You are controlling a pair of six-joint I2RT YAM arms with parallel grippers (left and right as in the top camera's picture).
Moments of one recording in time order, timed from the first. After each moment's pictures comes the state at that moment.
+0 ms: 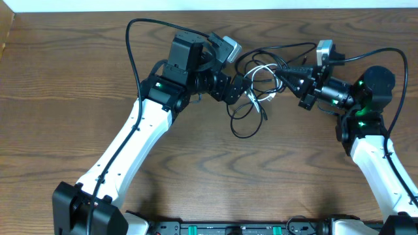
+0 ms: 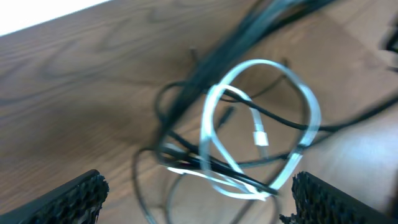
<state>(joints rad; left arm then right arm) -0.43 1.57 1.33 -0.45 0.48 0.04 0.00 1.35 0.78 0.57 -1.15 0.40</state>
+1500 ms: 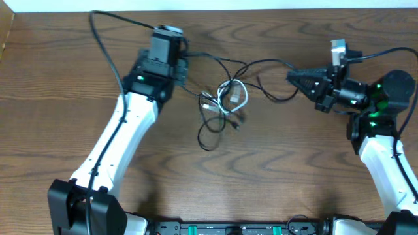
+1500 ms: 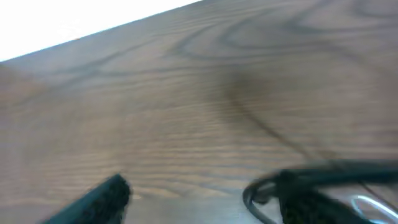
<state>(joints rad) -0.28 1.59 1.33 -0.57 -0.34 0.01 -0.11 1.35 0.78 0.72 -1.36 0.64</state>
